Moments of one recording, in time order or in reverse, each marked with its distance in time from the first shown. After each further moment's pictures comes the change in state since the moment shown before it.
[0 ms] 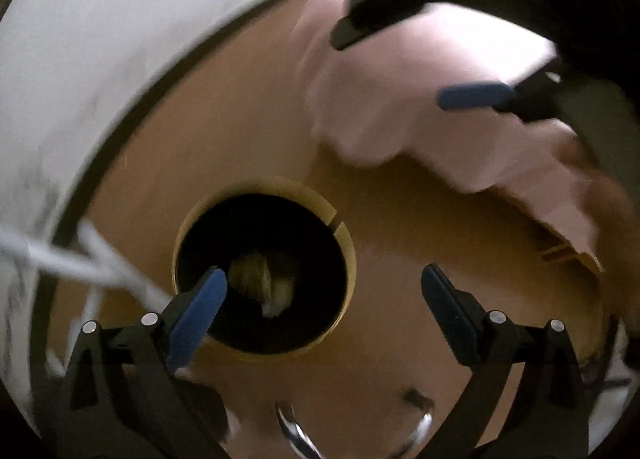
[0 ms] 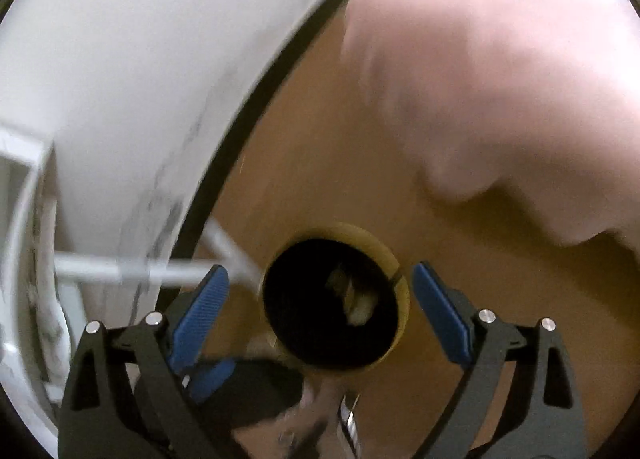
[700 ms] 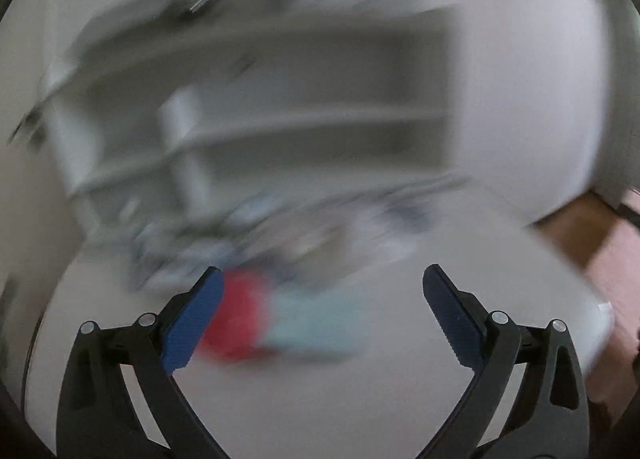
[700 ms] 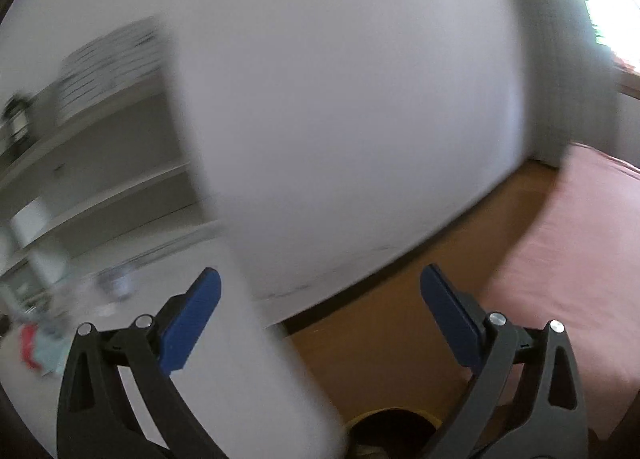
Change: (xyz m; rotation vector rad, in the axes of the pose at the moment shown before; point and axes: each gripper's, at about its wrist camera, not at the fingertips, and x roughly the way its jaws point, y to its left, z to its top) left arm -0.404 0.267 -0.167 -0.705 -0.481 0.796; right arm -0.167 0.288 -0.095 -0.569 -0.620 0.160
